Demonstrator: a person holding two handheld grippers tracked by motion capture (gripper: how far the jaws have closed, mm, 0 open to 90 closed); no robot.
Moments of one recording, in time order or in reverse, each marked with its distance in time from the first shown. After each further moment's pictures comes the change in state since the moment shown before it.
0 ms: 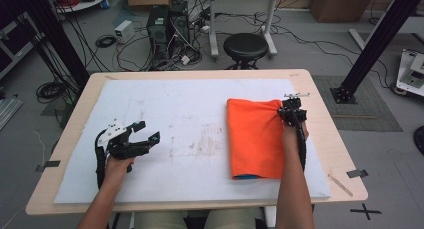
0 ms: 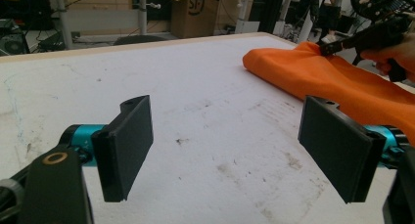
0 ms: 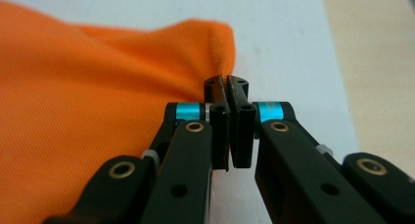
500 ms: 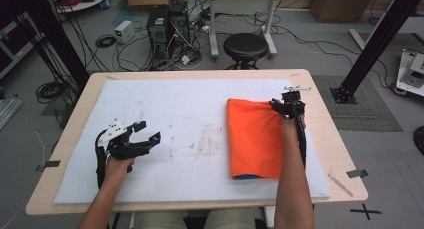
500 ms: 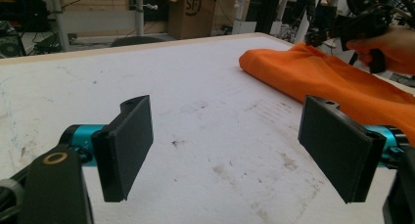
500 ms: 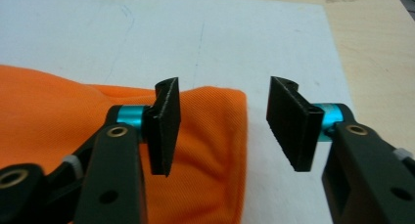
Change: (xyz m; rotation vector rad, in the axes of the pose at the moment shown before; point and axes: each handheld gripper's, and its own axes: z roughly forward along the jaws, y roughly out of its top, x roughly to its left) left arm -0.001 0.001 0.000 0.002 -0.013 0.009; right arm 0.001 0.023 0.011 -0.100 0.069 0.017
